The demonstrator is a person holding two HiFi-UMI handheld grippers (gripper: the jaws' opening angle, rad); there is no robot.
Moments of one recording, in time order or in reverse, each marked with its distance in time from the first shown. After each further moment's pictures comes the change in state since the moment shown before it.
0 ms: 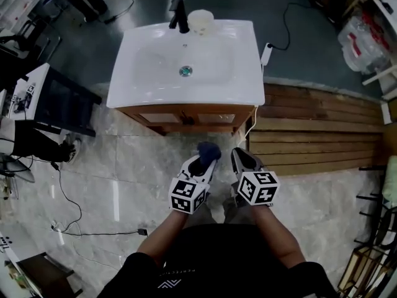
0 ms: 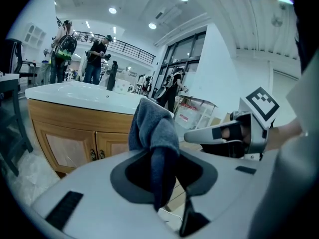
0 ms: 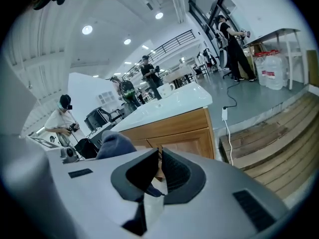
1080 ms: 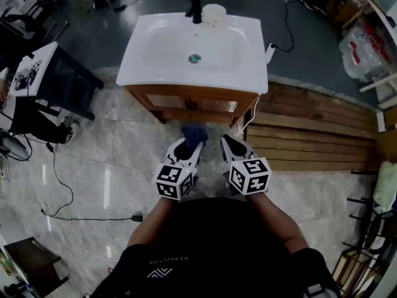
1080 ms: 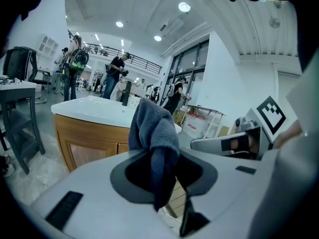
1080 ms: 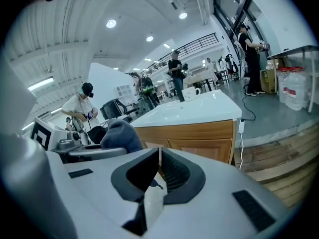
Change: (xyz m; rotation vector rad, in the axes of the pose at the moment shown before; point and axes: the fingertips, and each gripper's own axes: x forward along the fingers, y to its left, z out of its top) left arm -0.073 0.019 0.031 -0.018 -0.121 0.103; right arm -0.018 0.077 0.004 -0.203 0.004 0.119
